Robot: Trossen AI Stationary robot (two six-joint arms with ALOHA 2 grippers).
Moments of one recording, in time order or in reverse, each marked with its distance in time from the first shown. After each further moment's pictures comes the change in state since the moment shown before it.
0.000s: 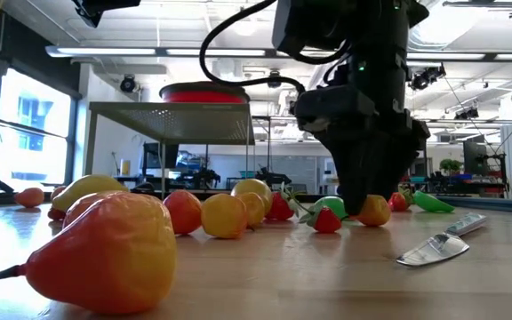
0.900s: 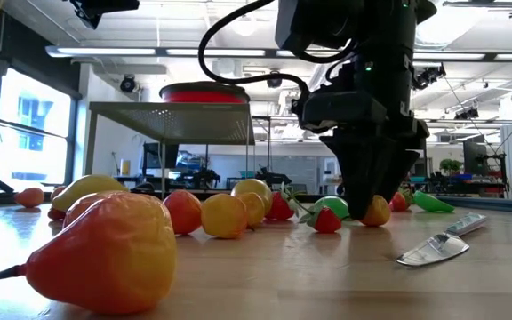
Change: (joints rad) left arm 0.000 0.000 0.000 -0.021 0.000 -0.001; right arm 0.026 0.008 0.000 -0.007 0.049 -0.036
